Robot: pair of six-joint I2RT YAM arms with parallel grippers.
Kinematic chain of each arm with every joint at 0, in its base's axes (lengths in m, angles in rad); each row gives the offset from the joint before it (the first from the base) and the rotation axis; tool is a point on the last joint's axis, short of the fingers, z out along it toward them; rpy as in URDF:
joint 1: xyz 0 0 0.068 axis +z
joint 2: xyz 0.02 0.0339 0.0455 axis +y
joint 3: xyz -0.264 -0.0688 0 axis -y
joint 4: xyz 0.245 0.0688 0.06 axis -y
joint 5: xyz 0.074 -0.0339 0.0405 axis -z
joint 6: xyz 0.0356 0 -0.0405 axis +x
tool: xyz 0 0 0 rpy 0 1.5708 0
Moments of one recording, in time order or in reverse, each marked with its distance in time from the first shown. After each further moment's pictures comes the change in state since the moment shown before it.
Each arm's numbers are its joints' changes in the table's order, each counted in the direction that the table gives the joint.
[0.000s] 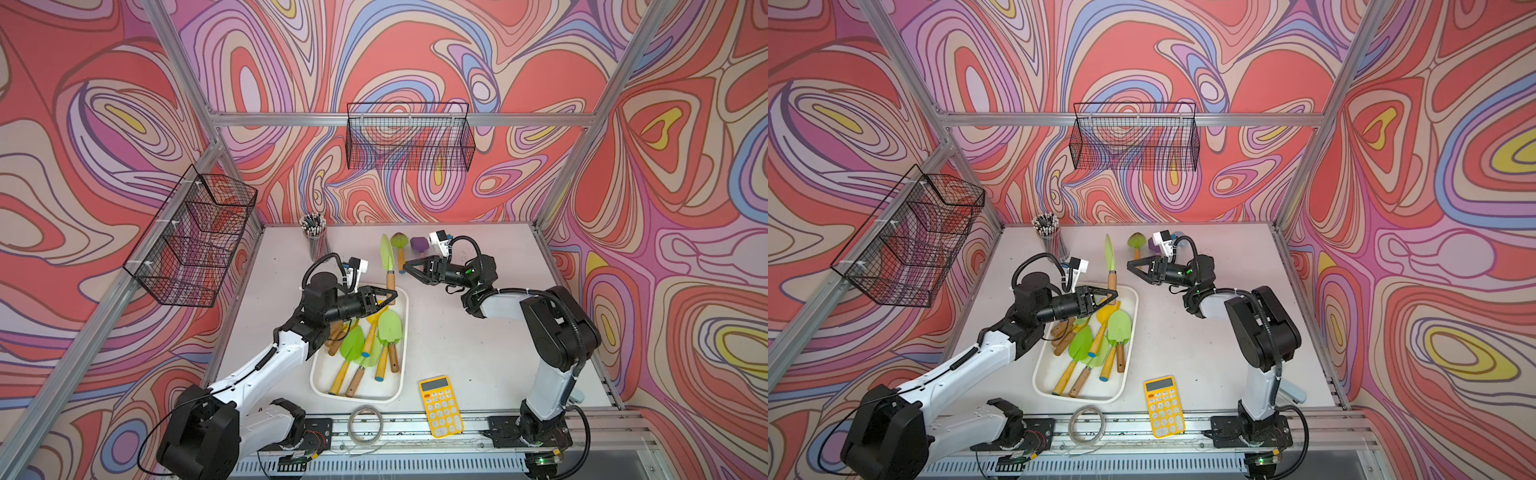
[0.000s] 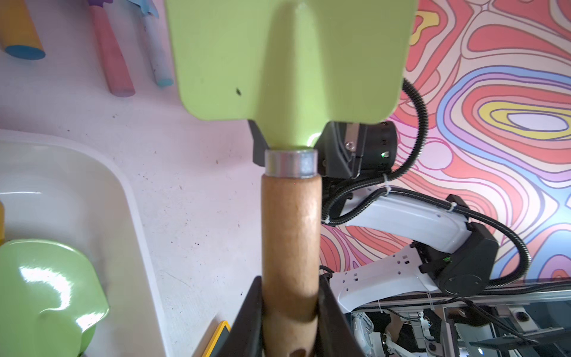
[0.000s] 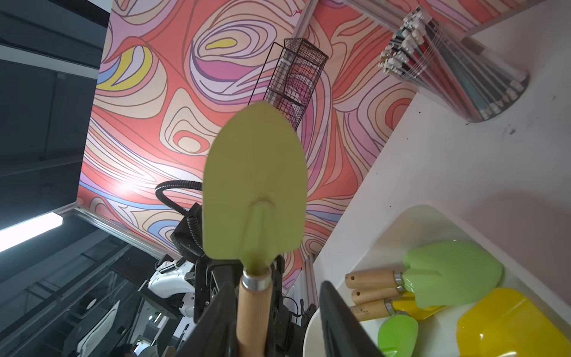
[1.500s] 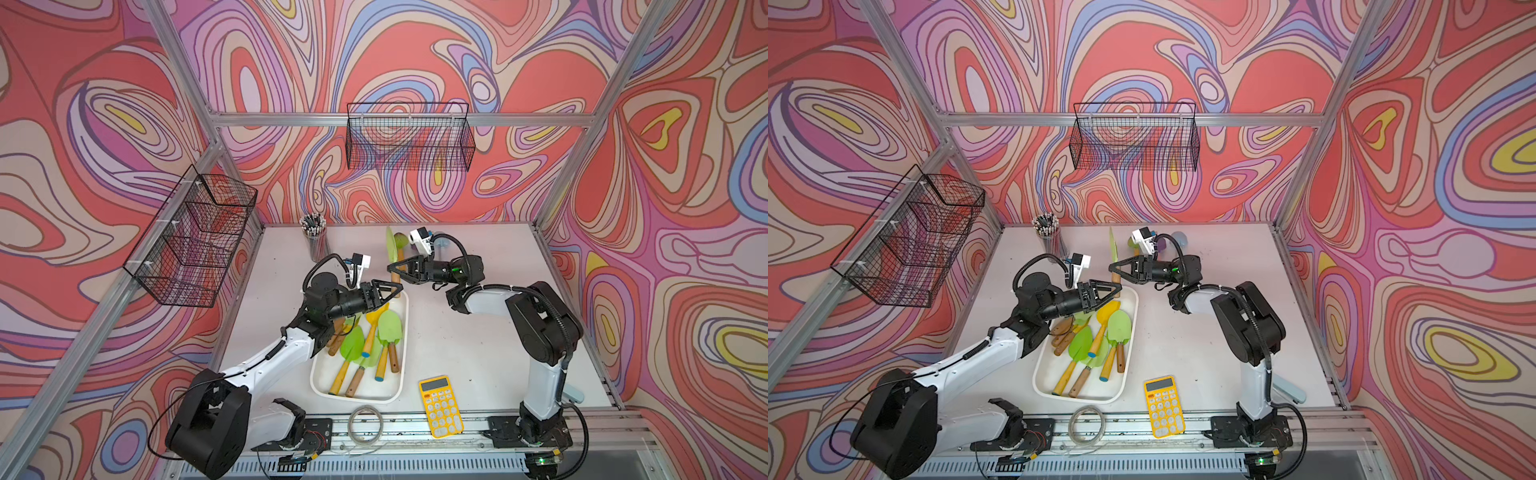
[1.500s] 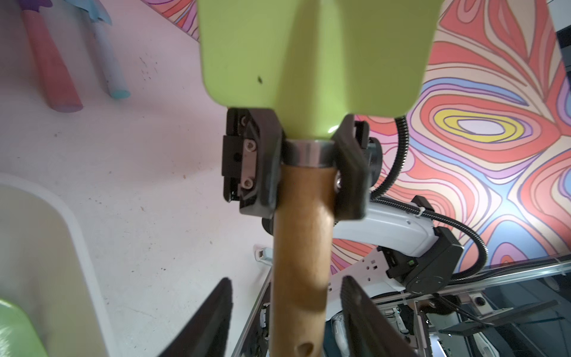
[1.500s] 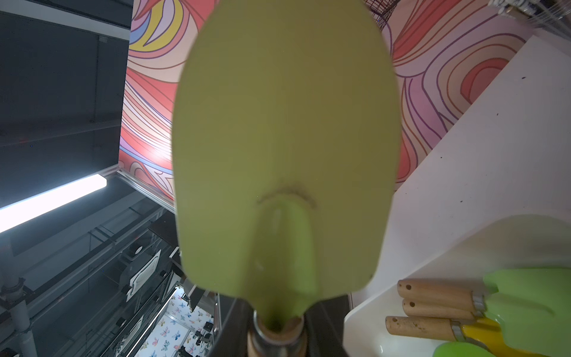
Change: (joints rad) left arm -0.001 0.060 -0.021 0.175 0.030 -0.075; right arm 0.091 0.075 0.140 0.116 -0.052 0.133
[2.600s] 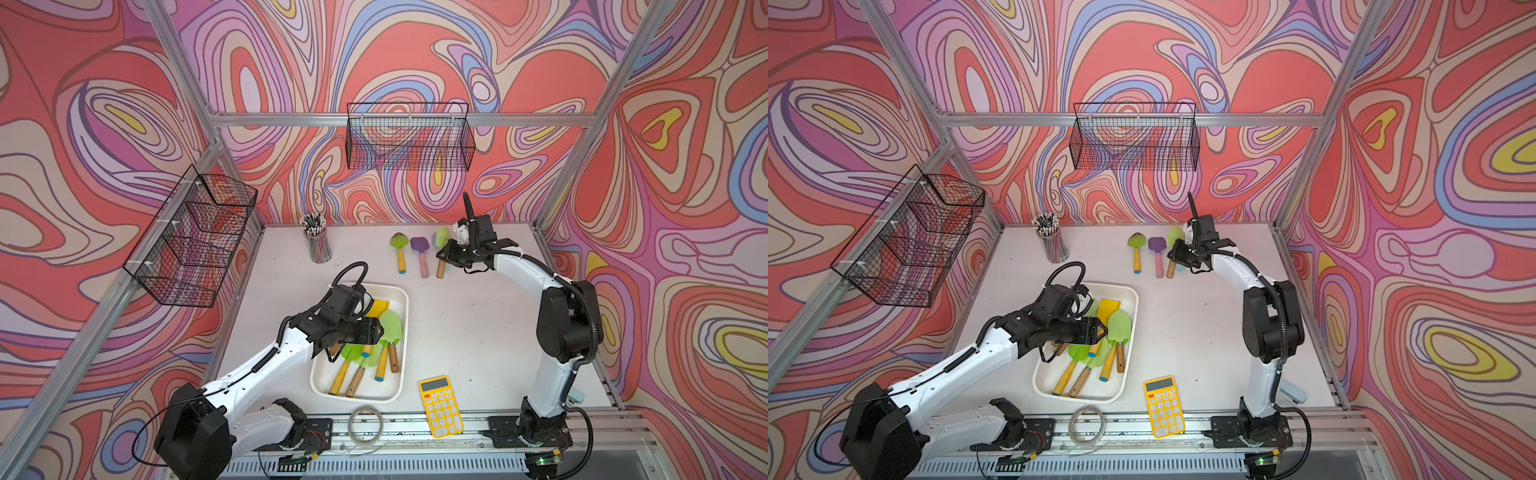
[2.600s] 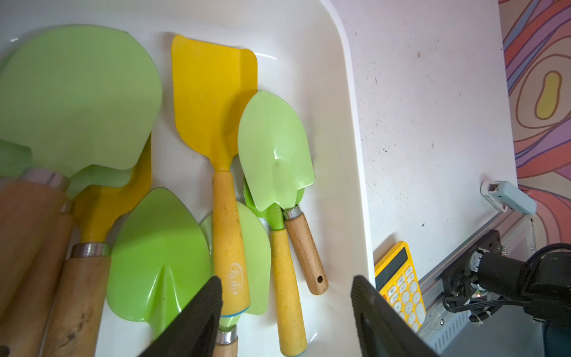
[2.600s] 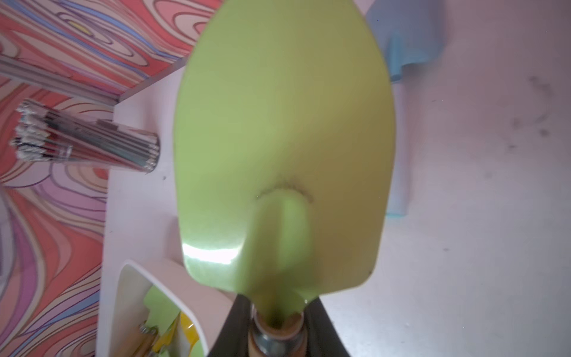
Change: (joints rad) left arm -0.158 -0.051 0.152 -1.043 -0.558 0.547; right arm -0.262 -0.031 0.465 -1.918 0.777 -1.091
